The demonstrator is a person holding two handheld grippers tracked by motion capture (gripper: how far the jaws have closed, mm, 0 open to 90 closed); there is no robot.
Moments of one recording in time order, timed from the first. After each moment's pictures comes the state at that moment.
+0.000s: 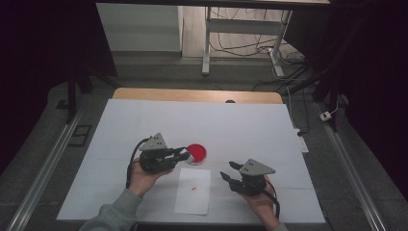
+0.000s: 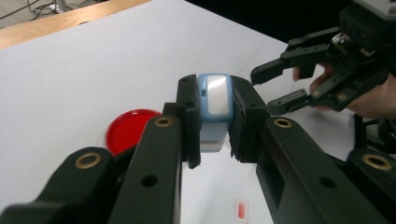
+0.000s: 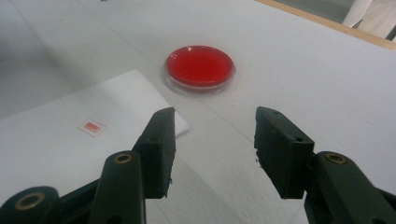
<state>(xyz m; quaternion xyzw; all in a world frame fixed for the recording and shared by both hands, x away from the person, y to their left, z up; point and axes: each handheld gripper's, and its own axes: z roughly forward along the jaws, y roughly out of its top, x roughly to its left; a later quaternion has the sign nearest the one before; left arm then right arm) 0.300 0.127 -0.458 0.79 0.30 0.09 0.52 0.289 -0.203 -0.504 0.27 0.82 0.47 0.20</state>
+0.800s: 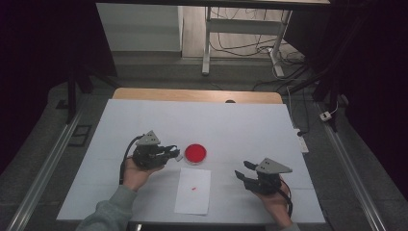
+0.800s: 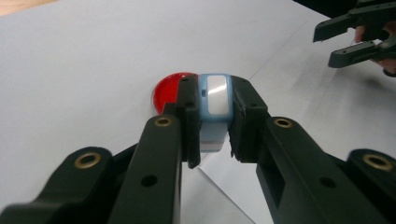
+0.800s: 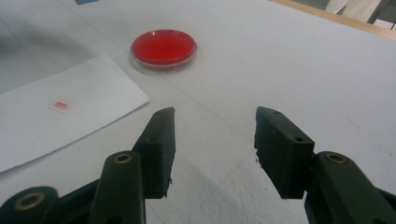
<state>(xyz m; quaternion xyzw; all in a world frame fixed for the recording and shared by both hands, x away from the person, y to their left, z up) 0.316 0.150 -0.476 0.80 0.35 0.09 0.47 0.293 -0.245 -0.503 0.30 0.81 0.46 0.20</state>
